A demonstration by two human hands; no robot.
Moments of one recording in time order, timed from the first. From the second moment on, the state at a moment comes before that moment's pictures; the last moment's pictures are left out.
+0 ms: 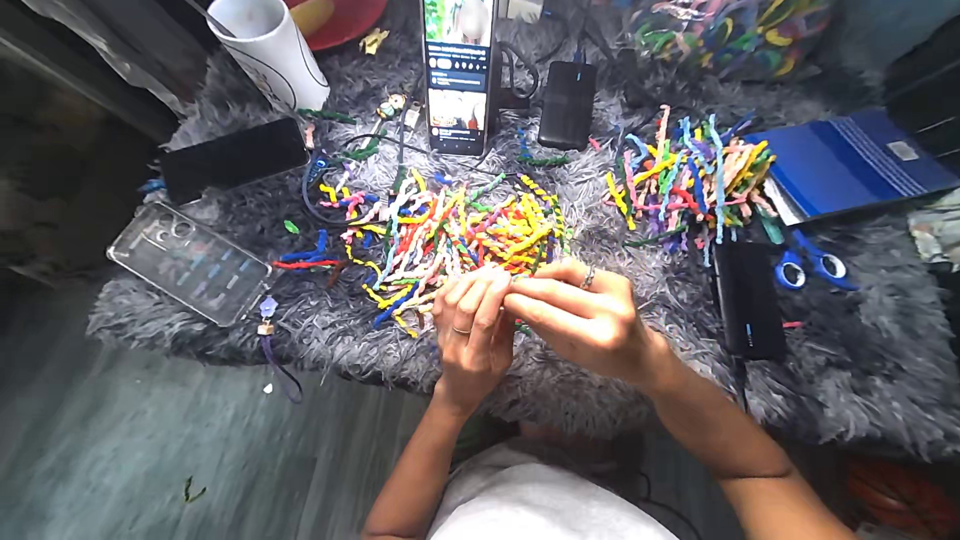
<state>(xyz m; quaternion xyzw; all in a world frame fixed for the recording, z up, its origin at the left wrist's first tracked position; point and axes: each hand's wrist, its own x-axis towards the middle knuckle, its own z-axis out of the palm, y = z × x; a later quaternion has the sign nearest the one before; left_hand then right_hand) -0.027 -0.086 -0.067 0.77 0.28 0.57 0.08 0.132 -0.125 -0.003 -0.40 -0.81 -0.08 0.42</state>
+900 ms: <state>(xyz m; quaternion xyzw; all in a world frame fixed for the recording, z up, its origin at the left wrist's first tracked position) -0.035 -0.088 -0.069 0.73 0.25 0.59 0.21 0.145 -0.127 0.005 -0.37 -0.82 -0.01 0.44</state>
